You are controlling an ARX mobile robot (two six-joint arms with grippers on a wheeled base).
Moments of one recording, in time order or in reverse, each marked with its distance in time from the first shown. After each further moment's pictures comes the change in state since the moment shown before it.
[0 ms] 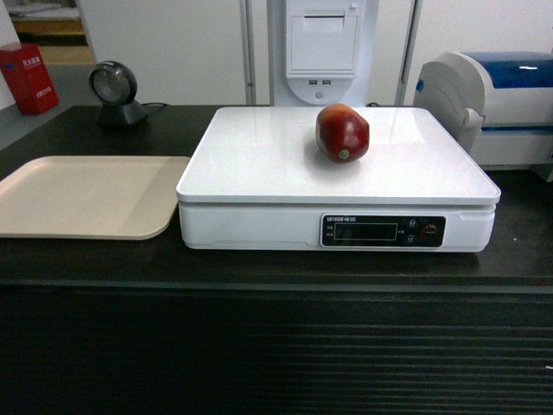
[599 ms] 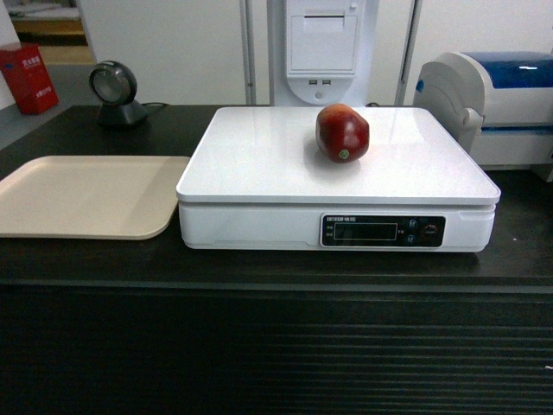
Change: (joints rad) left arm 0.000 0.000 0.000 0.000 0.000 0.000; right arm 0.000 0.000 0.000 0.000 0.000 0.000
